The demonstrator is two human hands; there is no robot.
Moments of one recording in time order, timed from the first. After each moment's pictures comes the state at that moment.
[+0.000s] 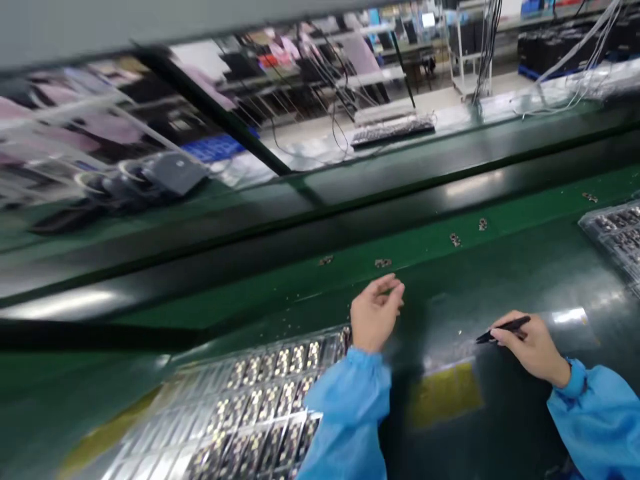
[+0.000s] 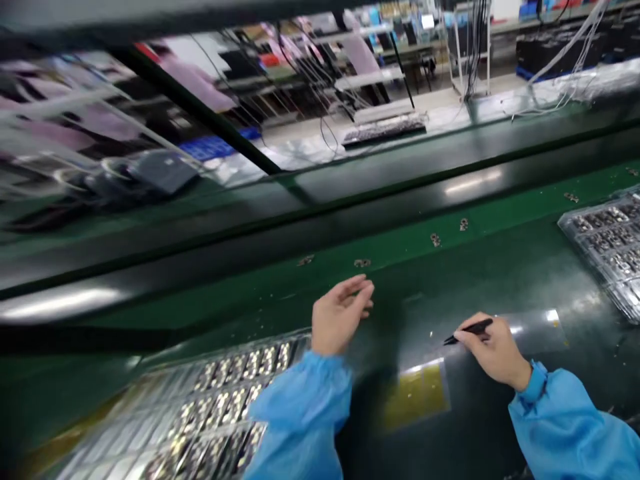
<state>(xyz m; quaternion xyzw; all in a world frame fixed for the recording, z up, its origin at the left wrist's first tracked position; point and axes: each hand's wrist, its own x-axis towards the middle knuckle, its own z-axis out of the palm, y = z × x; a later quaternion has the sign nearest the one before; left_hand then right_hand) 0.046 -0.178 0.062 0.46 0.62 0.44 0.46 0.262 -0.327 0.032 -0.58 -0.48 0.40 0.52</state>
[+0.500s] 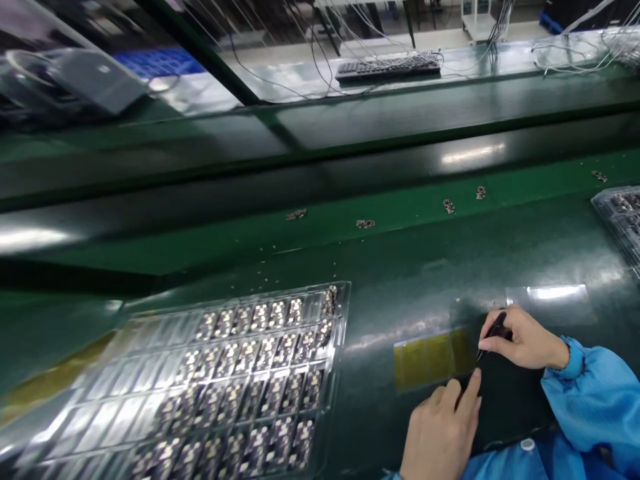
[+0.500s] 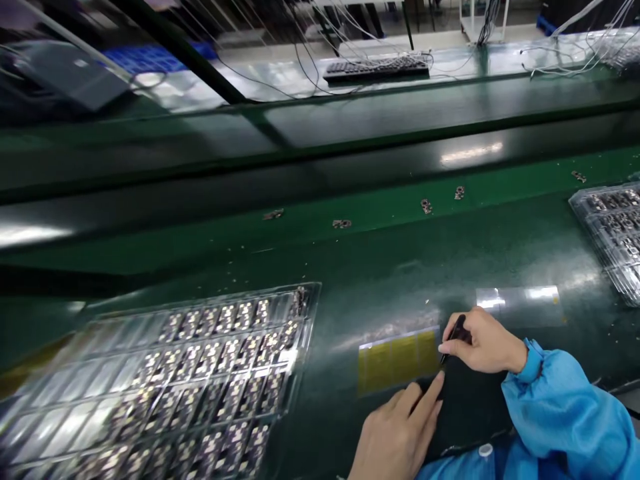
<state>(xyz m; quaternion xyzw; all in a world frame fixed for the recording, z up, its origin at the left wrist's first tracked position) 0.056 -0.375 0.034 0.92 0.36 0.06 0.12 0.261 -0.334 0.048 -0.53 -0.62 0.49 0.31</state>
